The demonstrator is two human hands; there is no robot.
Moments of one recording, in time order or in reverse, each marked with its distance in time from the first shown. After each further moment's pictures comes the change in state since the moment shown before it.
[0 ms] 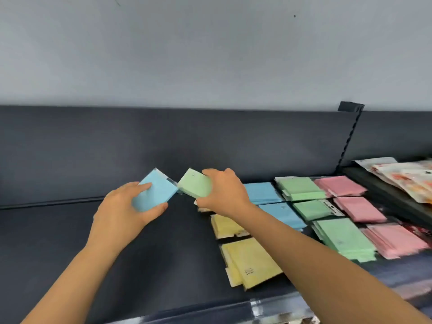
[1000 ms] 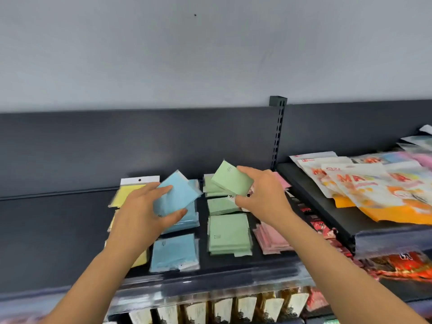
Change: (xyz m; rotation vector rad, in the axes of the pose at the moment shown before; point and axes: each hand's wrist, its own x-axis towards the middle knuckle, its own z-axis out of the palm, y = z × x) left_hand -0.098 0.225 0.138 0.107 -0.003 0.166; right_hand -0.093 0.263 -0.153 0.194 0.196 -0.029
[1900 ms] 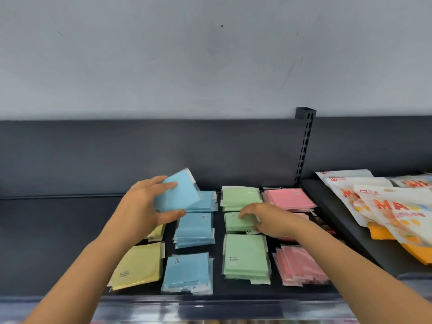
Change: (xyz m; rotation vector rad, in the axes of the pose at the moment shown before) left_hand 0.037 -0.015 -0.030 0.061 -0.050 0.063; right_hand 0.058 0.047 0.038 -0.327 -0.737 -0.126
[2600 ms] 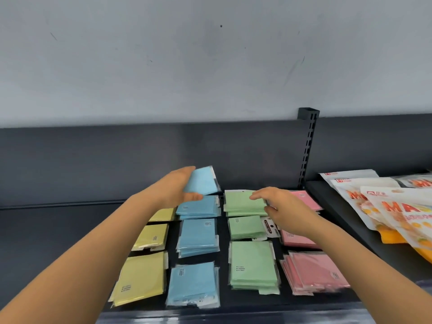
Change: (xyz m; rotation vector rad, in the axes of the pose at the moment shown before) left_hand 0.094 -0.001 0.034 0.112 -0.454 0.032; right_hand -0.018 -0.003 -0.022 0.172 0.367 -0.027
